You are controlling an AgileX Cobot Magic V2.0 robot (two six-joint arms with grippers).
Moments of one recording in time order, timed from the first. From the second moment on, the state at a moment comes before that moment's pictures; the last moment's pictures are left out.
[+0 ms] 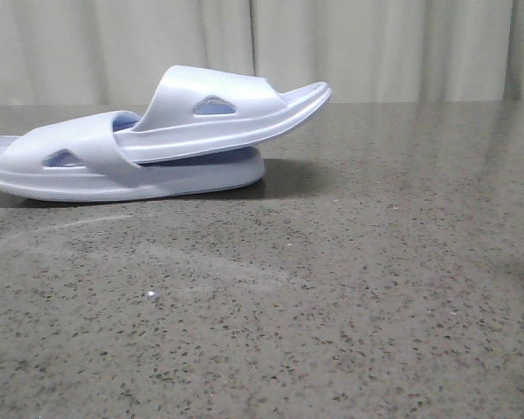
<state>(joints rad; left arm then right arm) -0.01 0.20 -0.15 -0.22 0.12 0.07 0.30 0.53 -0.29 1.27 0.26 -1.03</state>
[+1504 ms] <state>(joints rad) -0.08 0.01 0.00 0.01 0.21 -0.11 0.30 0.53 -0.29 1.25 0.16 -1.03</state>
